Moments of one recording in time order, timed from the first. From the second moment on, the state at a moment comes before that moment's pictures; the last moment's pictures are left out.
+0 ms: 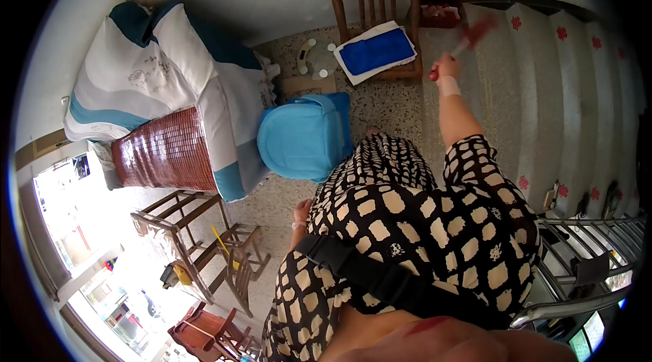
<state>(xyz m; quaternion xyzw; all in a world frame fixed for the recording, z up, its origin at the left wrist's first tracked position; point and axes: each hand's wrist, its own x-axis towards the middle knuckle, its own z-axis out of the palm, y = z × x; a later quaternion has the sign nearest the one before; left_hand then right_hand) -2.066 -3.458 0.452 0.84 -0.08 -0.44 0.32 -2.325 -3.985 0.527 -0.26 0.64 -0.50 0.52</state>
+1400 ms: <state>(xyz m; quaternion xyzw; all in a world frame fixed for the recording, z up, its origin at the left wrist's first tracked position) -2.092 -3.509 0.496 0.84 -0.06 -0.43 0.33 -2.209 -3.877 0.599 -0.60 0.42 -0.04 0.68</state>
